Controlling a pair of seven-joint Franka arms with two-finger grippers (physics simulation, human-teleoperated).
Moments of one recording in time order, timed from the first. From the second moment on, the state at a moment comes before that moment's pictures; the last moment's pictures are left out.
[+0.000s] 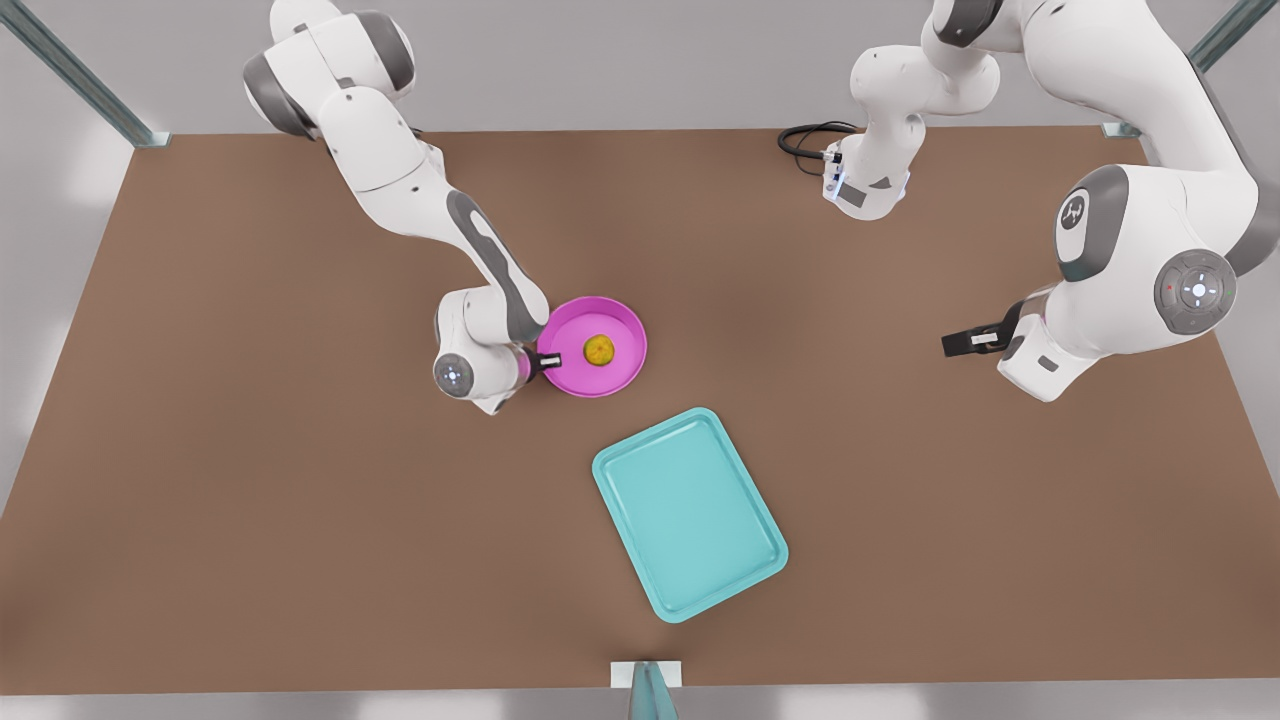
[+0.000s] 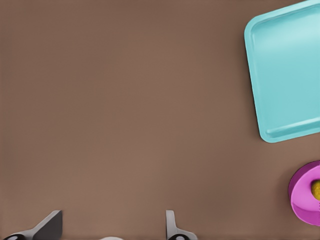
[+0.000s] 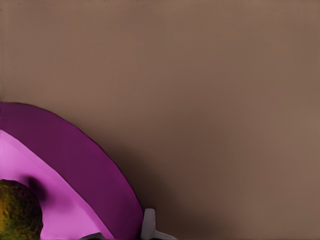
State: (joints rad) left arm -0.11 0.27 0.02 -1.31 -0.04 1.30 -0.25; right arm 0.50 0.55 0.03 -2.02 0.61 2.24 -0.02
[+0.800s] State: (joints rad) left arm -0.11 0.27 0.02 -1.30 -0.04 1.30 -0.23; right arm 0.49 0.65 -0.03 -1.52 0.63 2.08 -0.09
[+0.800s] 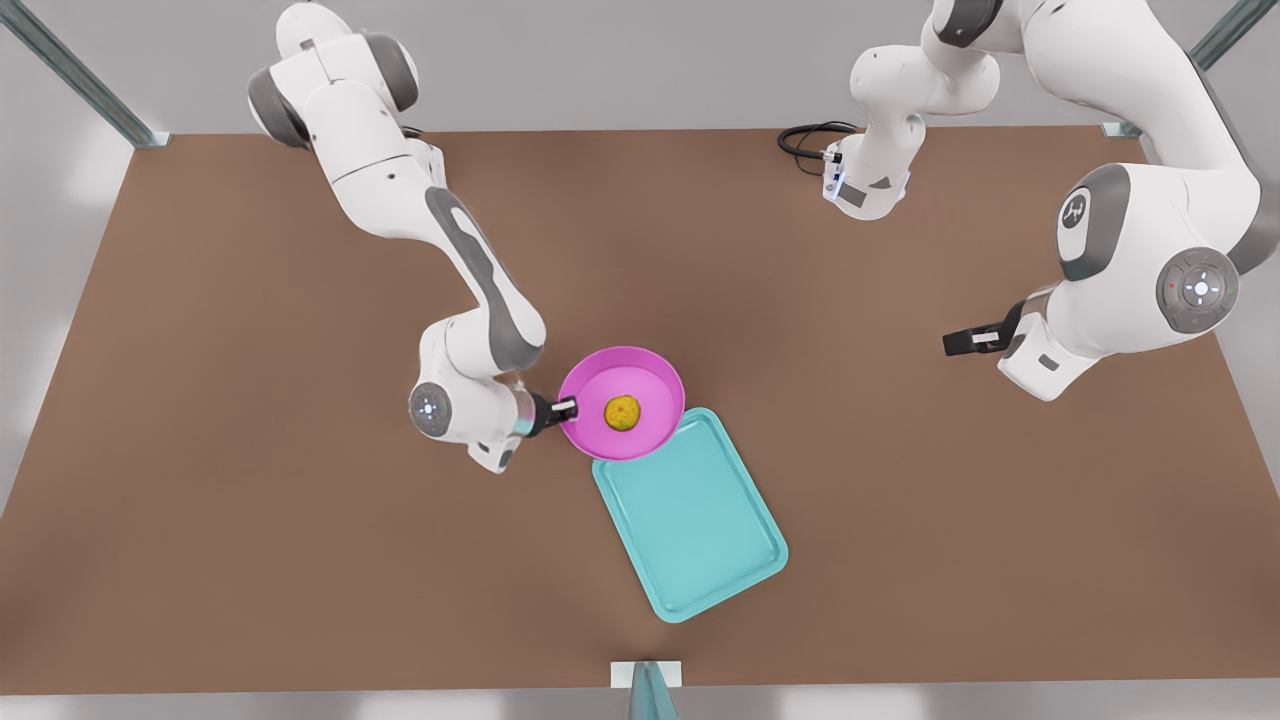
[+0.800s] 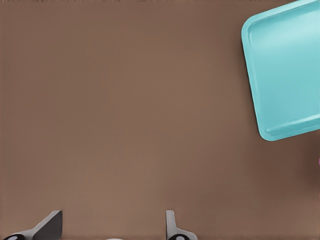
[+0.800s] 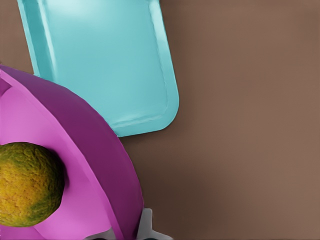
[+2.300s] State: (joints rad) left arm -0.09 0.26 0.11 -1.18 -0.10 1.29 -0.21; right arm 0.24 0.07 -0.07 -1.45 -0.12 1.55 0.00
